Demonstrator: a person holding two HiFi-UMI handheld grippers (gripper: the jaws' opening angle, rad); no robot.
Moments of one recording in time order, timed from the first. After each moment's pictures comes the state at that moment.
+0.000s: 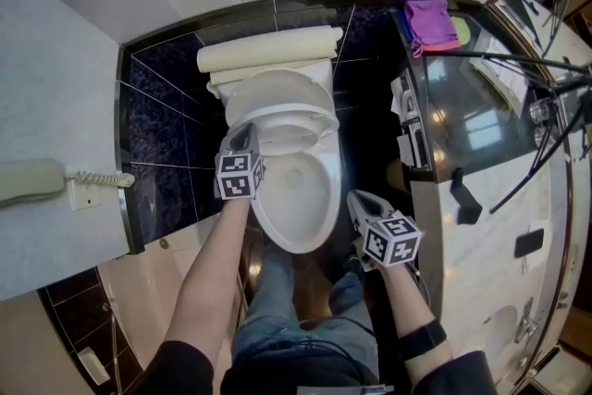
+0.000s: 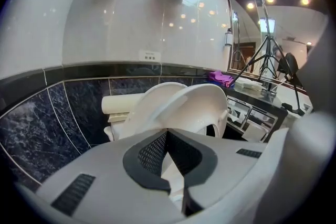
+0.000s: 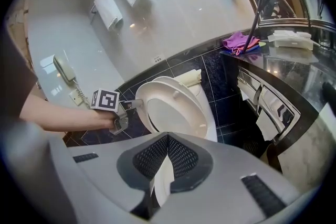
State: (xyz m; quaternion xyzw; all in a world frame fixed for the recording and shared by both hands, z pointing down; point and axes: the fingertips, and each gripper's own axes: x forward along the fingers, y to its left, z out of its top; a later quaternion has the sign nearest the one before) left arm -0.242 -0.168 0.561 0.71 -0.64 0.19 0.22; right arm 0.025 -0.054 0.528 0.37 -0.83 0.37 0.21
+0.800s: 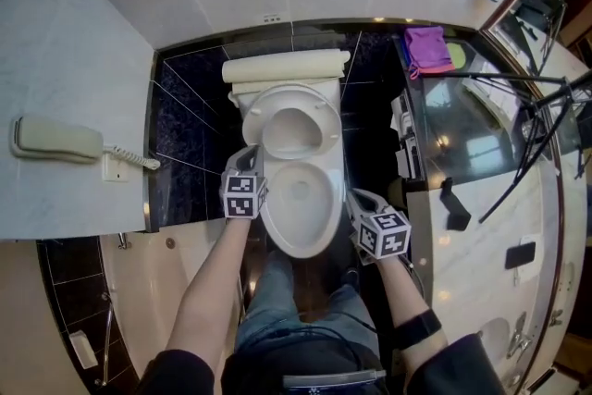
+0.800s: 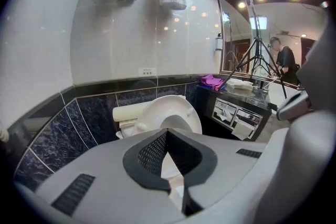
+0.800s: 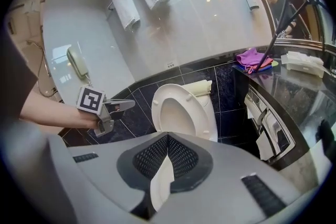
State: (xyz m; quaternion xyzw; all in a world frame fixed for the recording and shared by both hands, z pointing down) left arm -0.232 -0.101 0.493 0.72 -0.64 0.22 0.19; right arm 0.019 -0.052 0.487 0.34 -0.86 0.31 0.22
